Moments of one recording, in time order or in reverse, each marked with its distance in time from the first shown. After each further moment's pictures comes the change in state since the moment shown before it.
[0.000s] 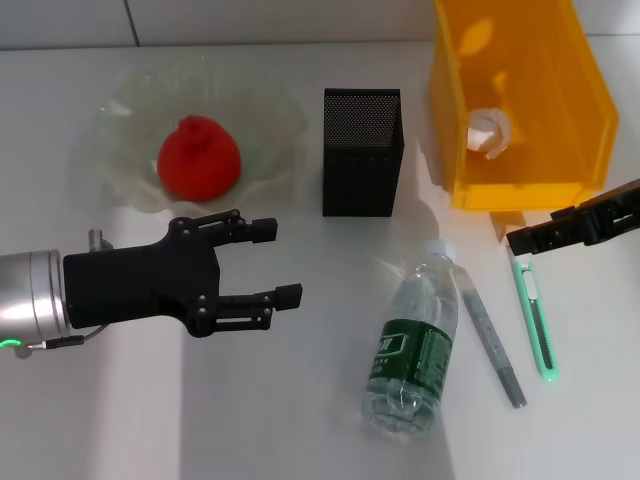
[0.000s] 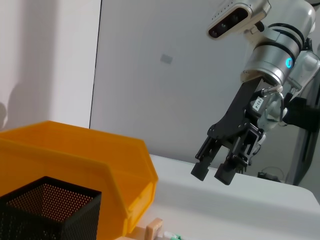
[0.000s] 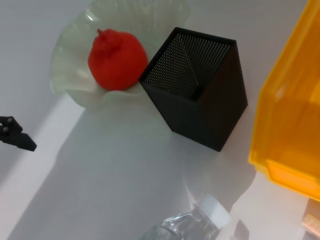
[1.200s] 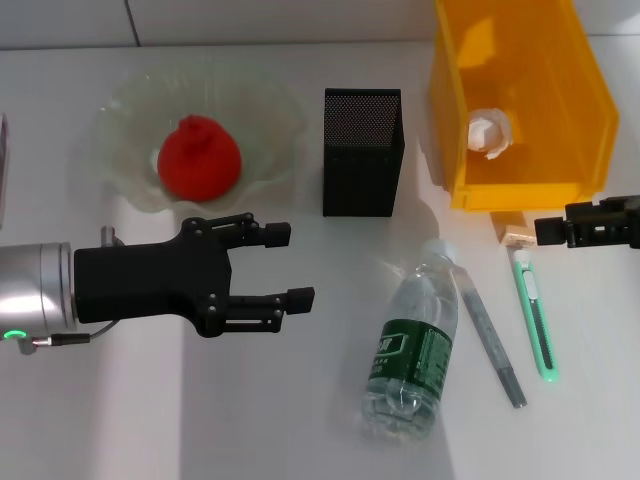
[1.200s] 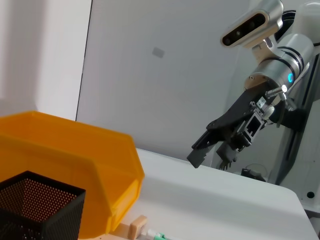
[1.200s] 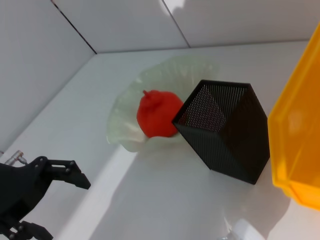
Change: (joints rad) left arm 0.001 -0.001 0.052 0.069 0.000 0.001 -0.118; right arm -0.091 -0.001 0.220 0.147 0.260 -0.031 -0.238
